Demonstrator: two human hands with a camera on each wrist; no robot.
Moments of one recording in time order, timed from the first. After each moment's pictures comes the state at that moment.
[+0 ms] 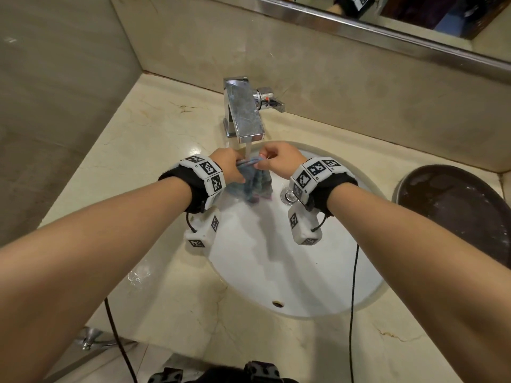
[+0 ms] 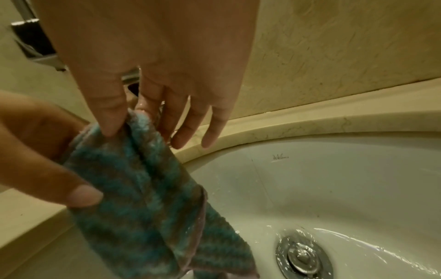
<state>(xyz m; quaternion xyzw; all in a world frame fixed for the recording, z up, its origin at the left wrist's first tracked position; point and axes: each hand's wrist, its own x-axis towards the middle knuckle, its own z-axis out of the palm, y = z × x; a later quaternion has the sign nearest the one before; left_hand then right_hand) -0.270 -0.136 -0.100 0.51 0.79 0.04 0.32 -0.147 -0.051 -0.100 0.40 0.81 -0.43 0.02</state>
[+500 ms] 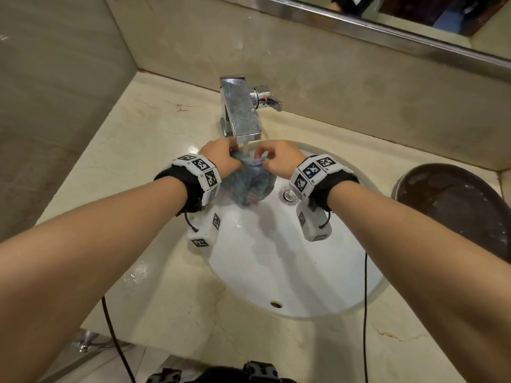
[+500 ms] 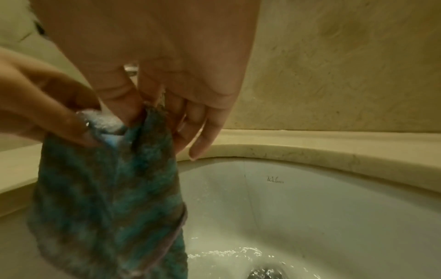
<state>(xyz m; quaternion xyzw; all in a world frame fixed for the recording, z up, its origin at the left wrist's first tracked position) -0.273 -0.133 -0.099 0.45 0.83 0.15 0.30 -0.145 -0.047 -0.098 0.39 0.85 -0.34 0.05</state>
